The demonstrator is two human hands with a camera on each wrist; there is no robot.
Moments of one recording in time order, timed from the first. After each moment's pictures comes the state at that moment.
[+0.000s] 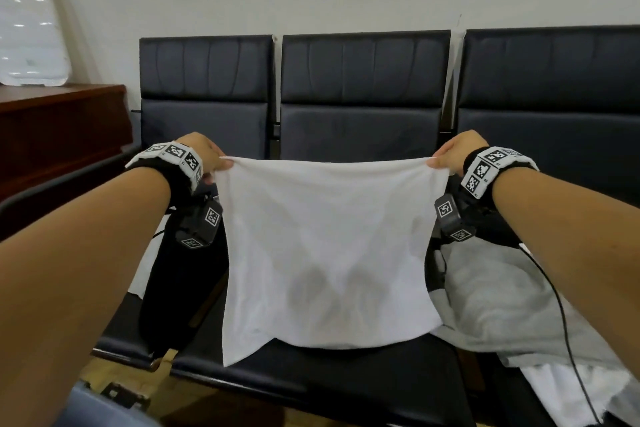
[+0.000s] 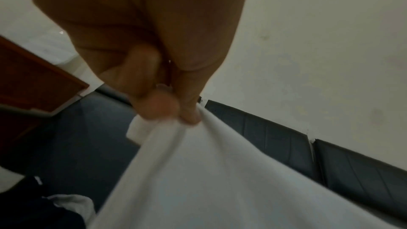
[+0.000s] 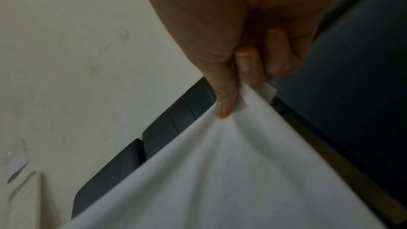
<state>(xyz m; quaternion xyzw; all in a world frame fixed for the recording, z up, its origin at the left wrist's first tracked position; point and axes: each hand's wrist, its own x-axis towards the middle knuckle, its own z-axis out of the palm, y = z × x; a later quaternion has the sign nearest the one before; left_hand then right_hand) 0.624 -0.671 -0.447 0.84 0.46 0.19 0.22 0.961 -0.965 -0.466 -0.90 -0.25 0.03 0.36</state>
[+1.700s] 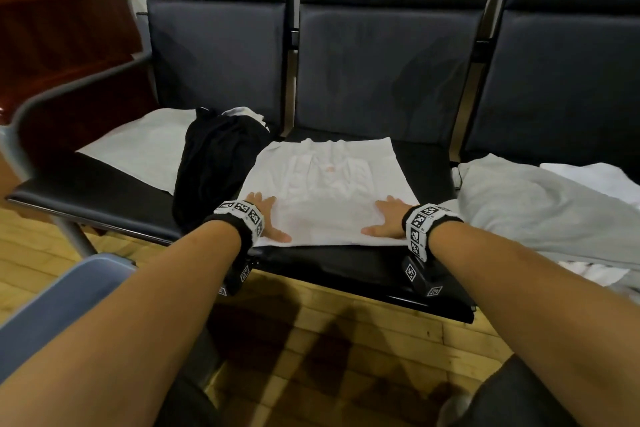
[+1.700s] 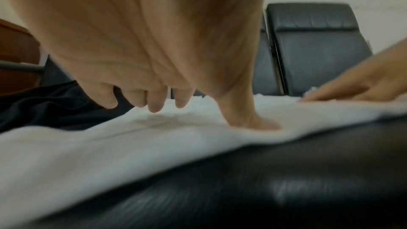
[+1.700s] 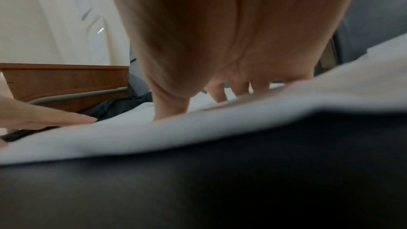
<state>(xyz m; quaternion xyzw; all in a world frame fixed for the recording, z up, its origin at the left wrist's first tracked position) 0.579 -0.757 -0.684 0.89 0.40 -0.22 0.06 0.809 -0.947 -0.701 -0.86 -0.45 0.21 -0.06</state>
